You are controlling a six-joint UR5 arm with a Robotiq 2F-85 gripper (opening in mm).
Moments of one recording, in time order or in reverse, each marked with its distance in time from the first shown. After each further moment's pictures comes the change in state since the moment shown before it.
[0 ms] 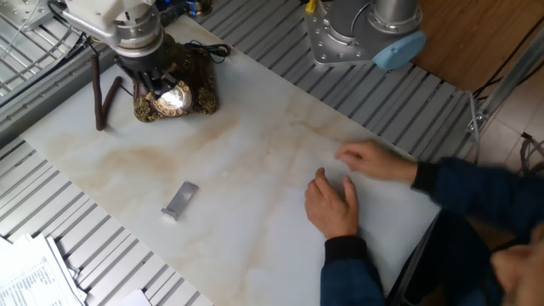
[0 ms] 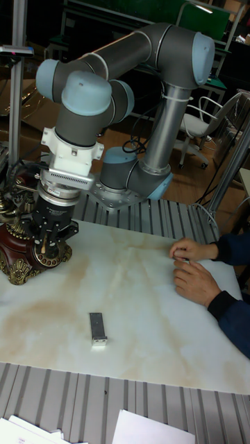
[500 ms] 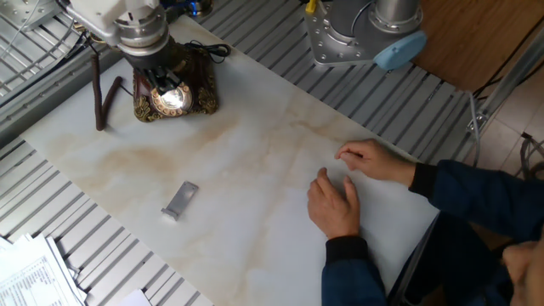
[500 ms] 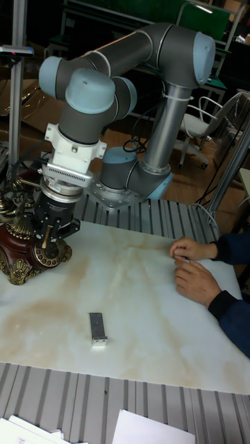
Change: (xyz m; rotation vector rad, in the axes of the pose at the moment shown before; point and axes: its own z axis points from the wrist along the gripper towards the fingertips) arm 0.013 0.001 -0.007 0.002 0.021 0.100
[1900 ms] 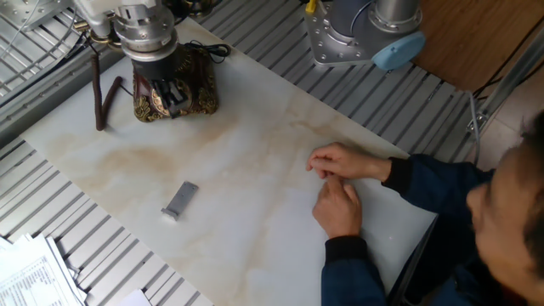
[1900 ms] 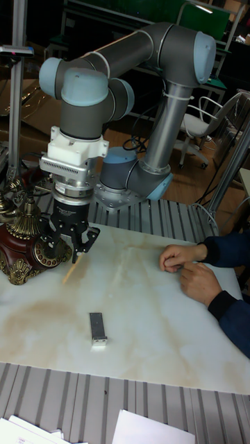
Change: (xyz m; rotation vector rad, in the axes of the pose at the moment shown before) arm -0.039 0.055 -0.004 -0.202 -0.130 0.284
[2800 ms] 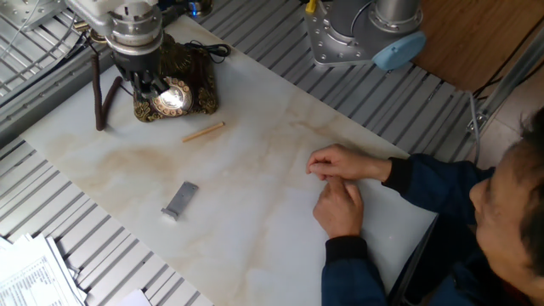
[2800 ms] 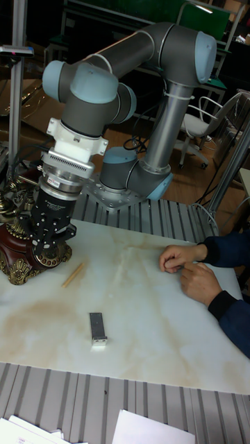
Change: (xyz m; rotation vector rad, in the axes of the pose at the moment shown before) arm -0.017 -0.056 -0.015 0.204 -0.045 -0.261
